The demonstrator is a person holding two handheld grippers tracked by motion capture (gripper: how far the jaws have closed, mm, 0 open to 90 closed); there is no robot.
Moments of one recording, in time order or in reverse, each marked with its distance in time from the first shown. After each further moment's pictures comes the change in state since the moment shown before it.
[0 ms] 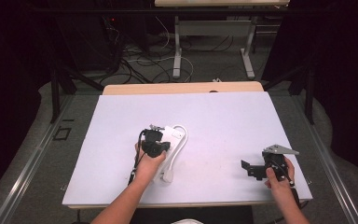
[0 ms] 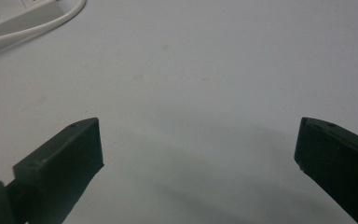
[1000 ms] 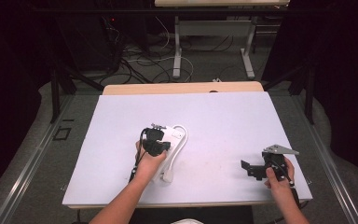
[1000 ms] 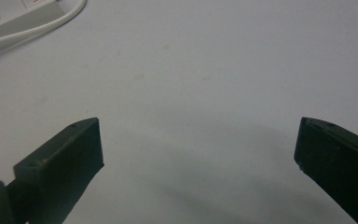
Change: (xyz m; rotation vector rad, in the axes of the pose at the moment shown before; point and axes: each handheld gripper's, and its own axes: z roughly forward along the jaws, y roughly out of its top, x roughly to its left) left arm -0.002 0.005 0.001 0.032 0.018 0.019; right arm 0.000 0.000 0.001 0.000 0.005 0.008
